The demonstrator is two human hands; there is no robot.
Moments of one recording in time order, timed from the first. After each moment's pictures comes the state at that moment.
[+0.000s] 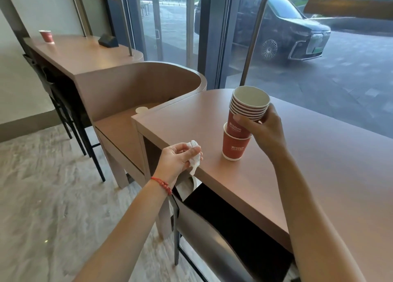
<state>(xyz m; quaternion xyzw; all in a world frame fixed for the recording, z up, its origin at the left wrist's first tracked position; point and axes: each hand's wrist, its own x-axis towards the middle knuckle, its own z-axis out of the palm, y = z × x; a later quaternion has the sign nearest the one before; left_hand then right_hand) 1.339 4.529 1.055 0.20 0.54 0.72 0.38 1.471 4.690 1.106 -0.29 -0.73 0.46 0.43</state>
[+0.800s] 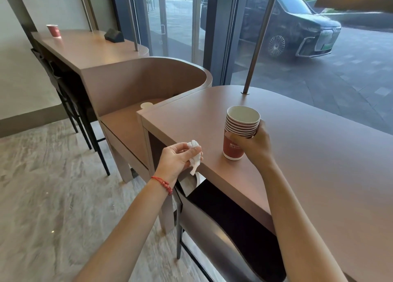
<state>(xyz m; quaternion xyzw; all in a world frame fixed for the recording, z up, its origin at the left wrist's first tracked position) 1.336 4.521 1.044 0.19 0.55 0.72 0.36 1.453 4.684 1.053 -0.34 -0.71 0.47 0.40</state>
